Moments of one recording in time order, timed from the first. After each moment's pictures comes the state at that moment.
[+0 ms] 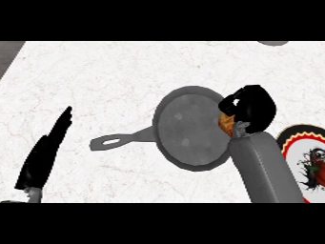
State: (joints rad) left arm 0.02 0.37 -0.20 -1.58 -0.02 0.16 0.13; right arm -0.49 -0.01 0.09 -1.31 1.16 -0.23 1.13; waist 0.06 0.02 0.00
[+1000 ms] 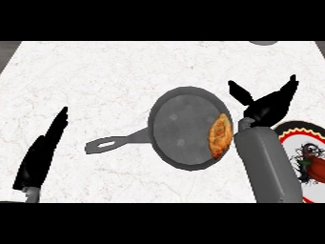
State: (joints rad) left arm 0.02 0.36 -0.17 -1.56 -0.03 0.17 0.13; right arm -0.54 0.00 -0.08 -1.09 1.07 -1.10 1.01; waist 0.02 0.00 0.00
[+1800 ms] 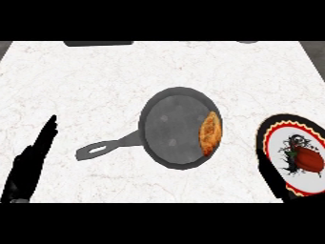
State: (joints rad) left arm 0.11 0.37 -0.13 -1.61 -0.02 0.17 0.13; right arm 0.25 0.00 0.20 -1.77 1.34 -1.24 1.17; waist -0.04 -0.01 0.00
